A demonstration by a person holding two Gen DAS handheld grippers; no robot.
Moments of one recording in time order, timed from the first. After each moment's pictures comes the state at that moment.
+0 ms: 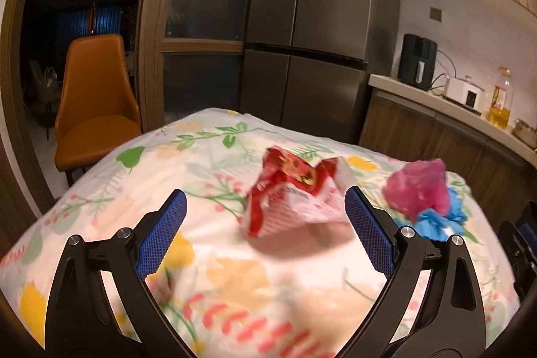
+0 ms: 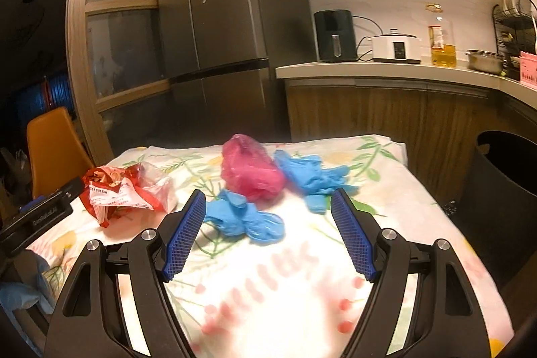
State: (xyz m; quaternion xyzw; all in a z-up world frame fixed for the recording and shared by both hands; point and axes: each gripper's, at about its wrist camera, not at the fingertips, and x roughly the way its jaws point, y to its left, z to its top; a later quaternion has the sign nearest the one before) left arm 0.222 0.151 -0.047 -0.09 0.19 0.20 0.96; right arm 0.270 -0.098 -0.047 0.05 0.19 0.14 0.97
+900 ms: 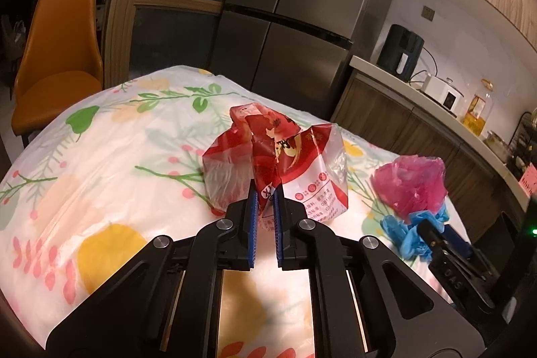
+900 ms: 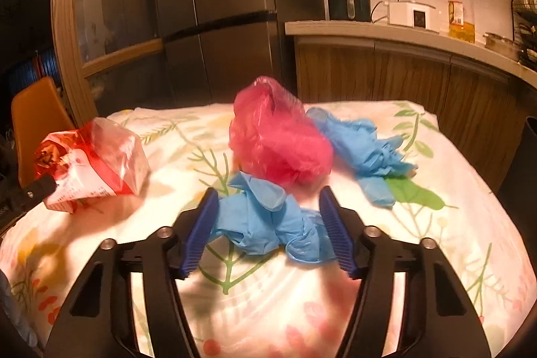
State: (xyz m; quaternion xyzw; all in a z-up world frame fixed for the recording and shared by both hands) left arm 0.255 0.188 -0.078 -0.18 0.24 0.11 0.95; right arm 0.340 -0.046 -0.093 0.03 0.28 0.13 0.95
